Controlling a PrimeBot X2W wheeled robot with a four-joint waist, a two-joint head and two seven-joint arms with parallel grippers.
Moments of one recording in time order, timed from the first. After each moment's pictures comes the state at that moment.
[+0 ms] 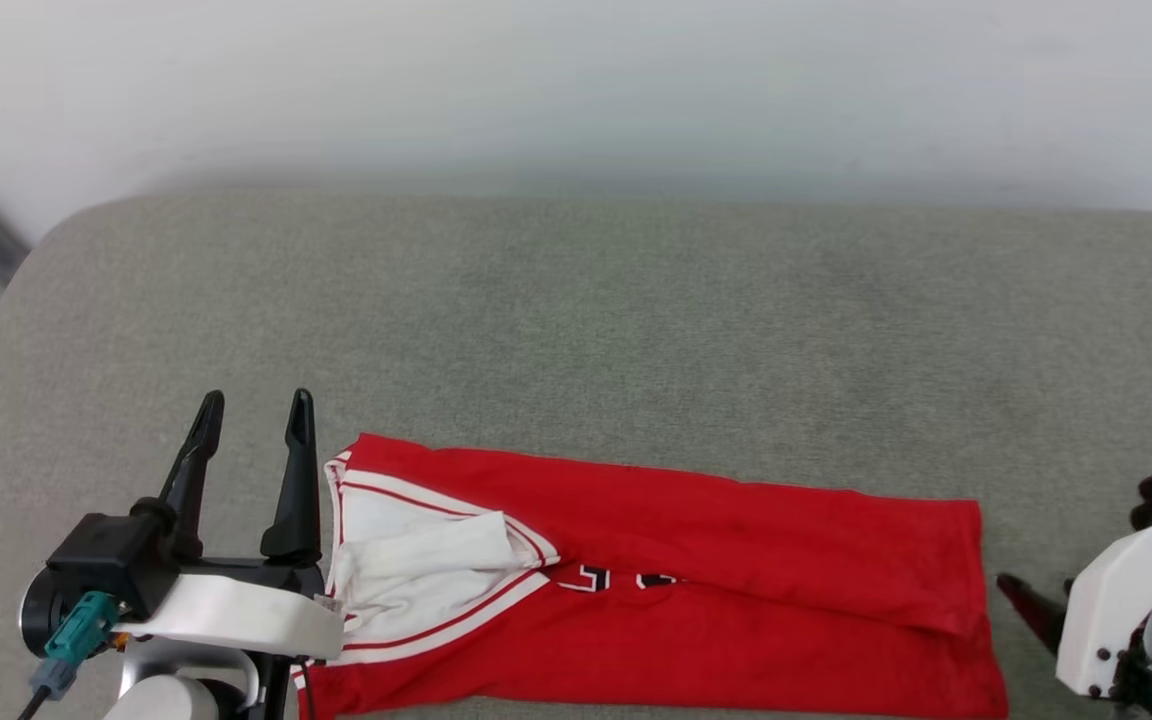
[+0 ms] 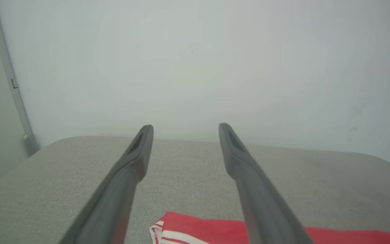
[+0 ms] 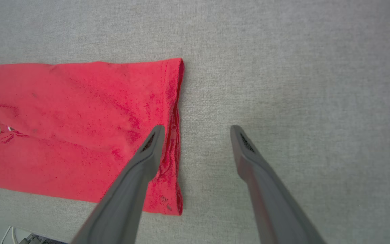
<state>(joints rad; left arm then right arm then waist) -0.10 0.49 -0.36 -0.12 -0.62 0.29 -0.26 -0.10 -0.24 -0.15 0.14 0.41 0.13 0.79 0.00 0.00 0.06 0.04</state>
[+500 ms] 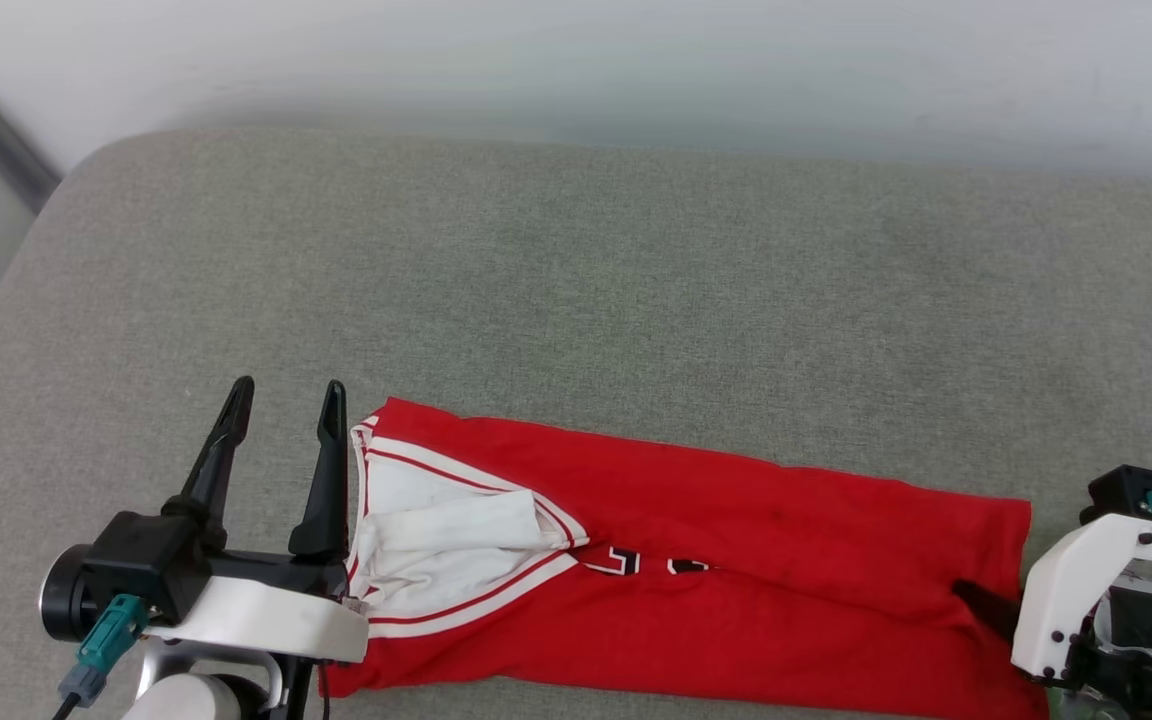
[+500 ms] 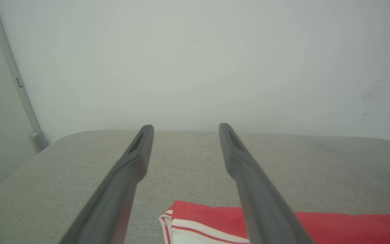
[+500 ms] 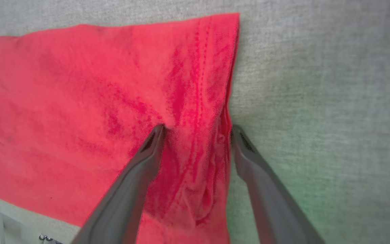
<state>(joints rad) -0.11 0.49 -0.40 -0.16 -0.56 0.29 -0.25 -0.19 -0.20 -0.09 0.36 0.47 0.13 0.77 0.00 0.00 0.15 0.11</state>
